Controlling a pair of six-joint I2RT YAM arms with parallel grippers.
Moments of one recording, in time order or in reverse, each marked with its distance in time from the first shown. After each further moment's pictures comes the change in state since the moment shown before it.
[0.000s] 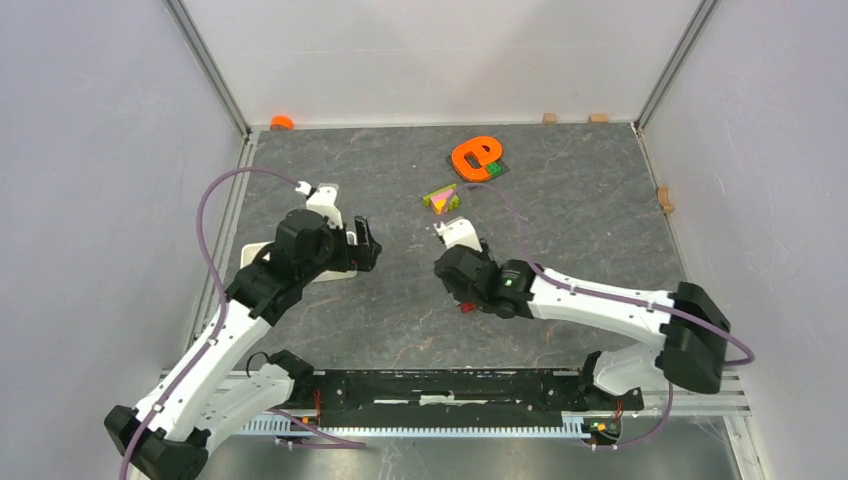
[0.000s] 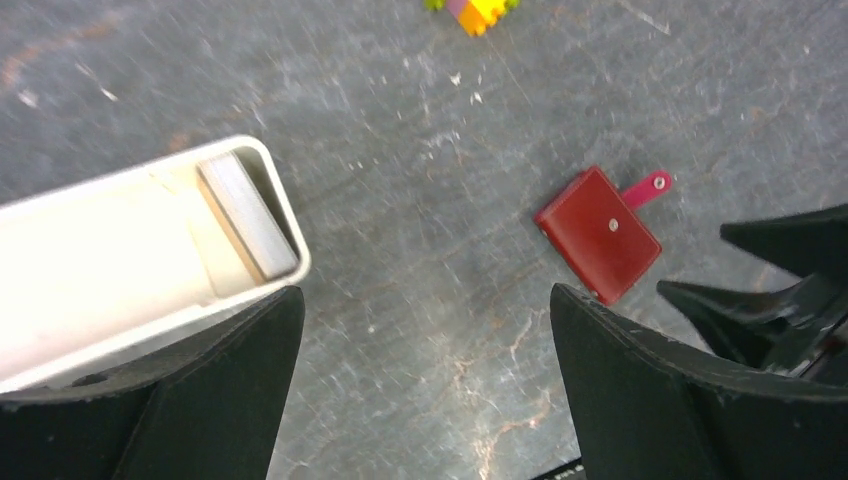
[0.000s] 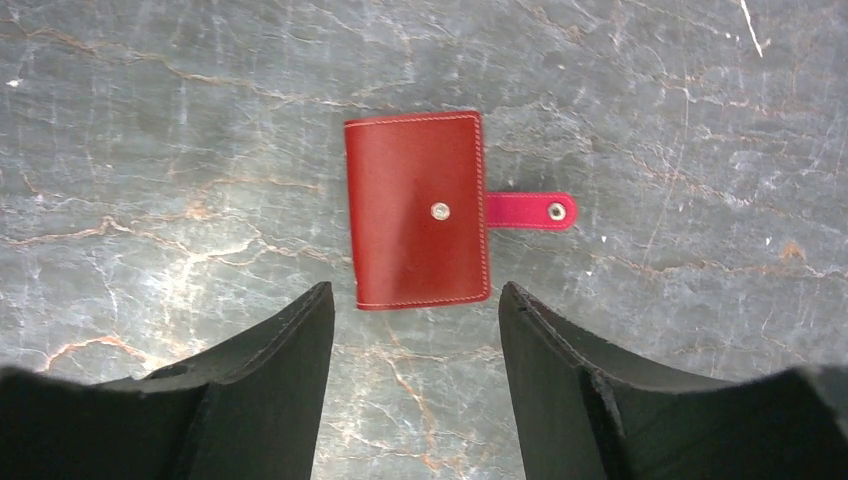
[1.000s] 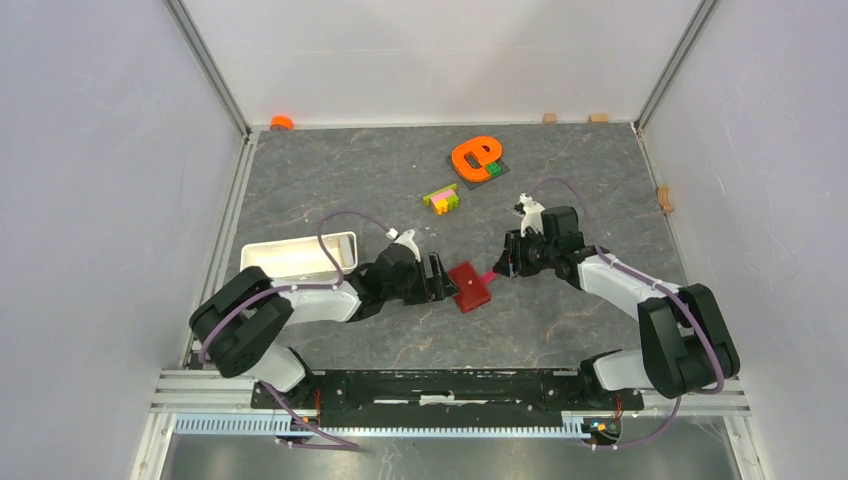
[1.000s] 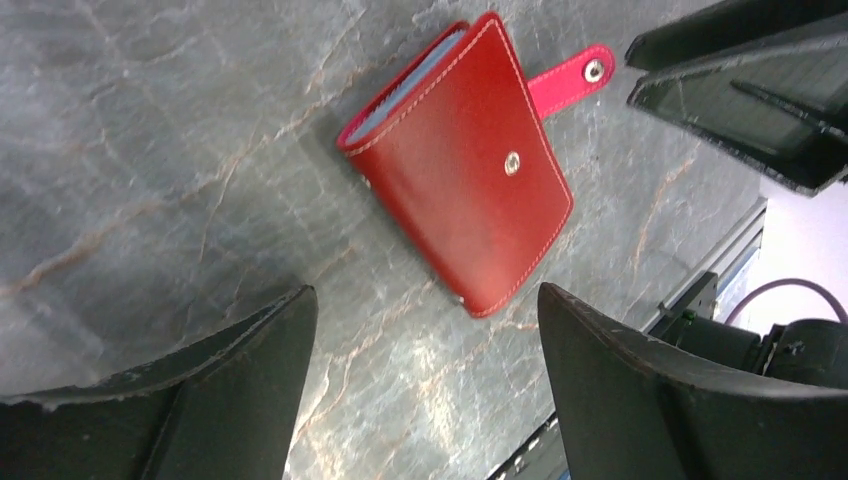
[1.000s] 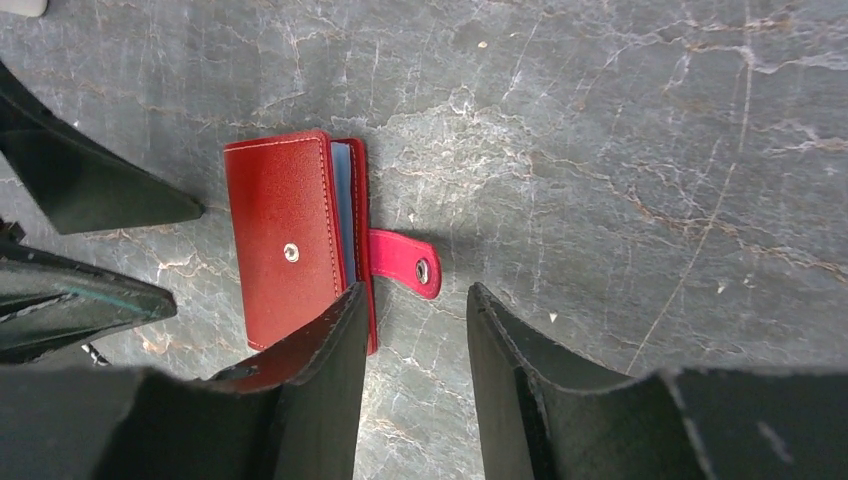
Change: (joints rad) left arm -0.310 0.650 -0.351 0.874 0.189 -0.556; right arm -0.814 -0.071 -0.409 0.510 -1.003 -0.260
